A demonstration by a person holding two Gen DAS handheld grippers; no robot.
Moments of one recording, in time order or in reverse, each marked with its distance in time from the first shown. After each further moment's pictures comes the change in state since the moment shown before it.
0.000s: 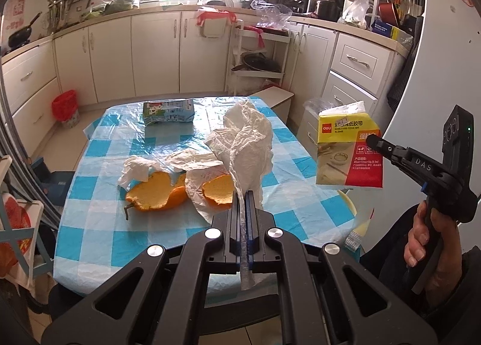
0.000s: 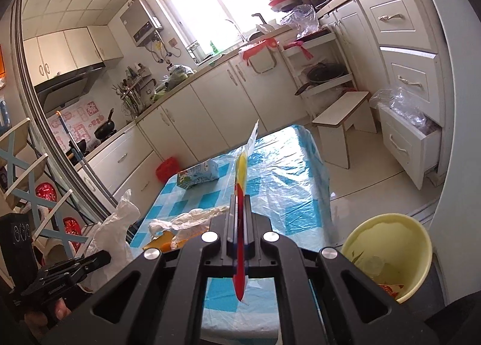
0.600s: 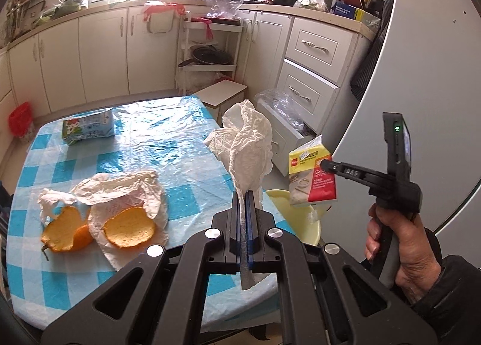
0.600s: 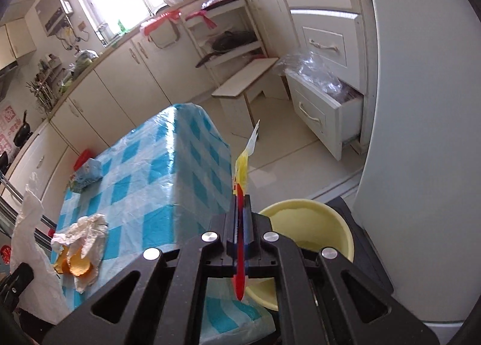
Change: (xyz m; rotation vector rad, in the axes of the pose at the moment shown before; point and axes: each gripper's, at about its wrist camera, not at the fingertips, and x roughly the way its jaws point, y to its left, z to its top) left arm 0.077 -0.091 0.034 0.080 0.043 -0.181; right arm 0.047 -0.116 0.015 0.132 0.186 -0.405
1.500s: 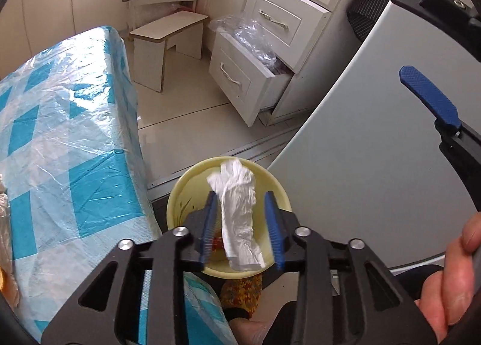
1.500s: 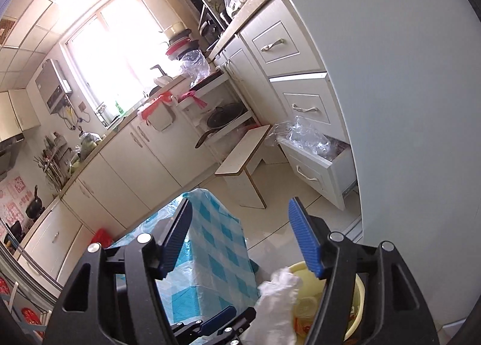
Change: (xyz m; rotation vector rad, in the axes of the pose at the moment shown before) left arm 0.203 -0.096 0.005 0.012 0.307 -0.111; right arm -0.063 -0.026 0.030 0.197 -0.367 0.077
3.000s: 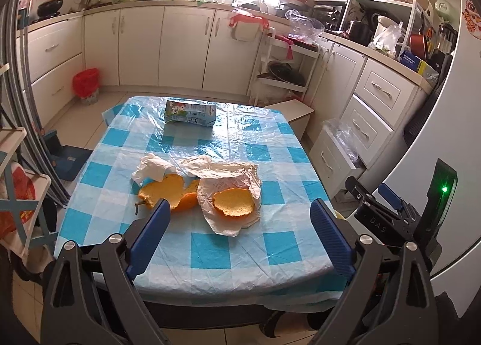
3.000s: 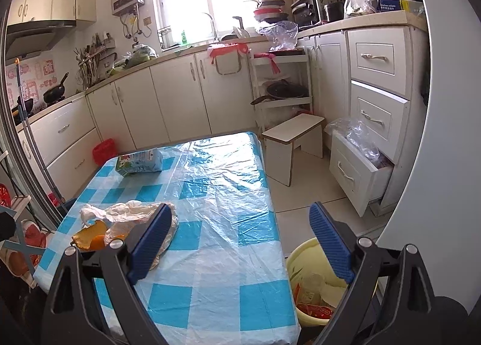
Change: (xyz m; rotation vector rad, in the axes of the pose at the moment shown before) left arm -0.303 0.145 -0.126 -0.298 -0.385 0.317; right arm -0.018 0.135 -0.111 -0.472 0.124 0.054
